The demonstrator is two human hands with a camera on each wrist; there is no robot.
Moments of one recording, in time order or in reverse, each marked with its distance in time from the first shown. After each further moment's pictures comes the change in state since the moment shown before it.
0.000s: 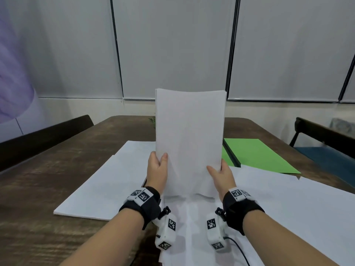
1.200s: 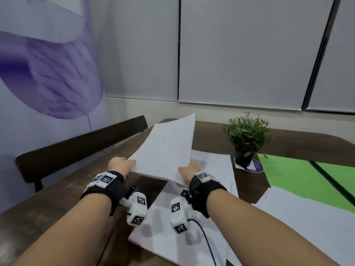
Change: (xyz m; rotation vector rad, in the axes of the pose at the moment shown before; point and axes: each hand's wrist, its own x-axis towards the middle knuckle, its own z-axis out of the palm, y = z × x) left_hand 0.198 -0.050 -0.326 0.401 0.391 -0.457; right_hand 0.059 -0.006 0.394 -0.237 -0.499 0.194
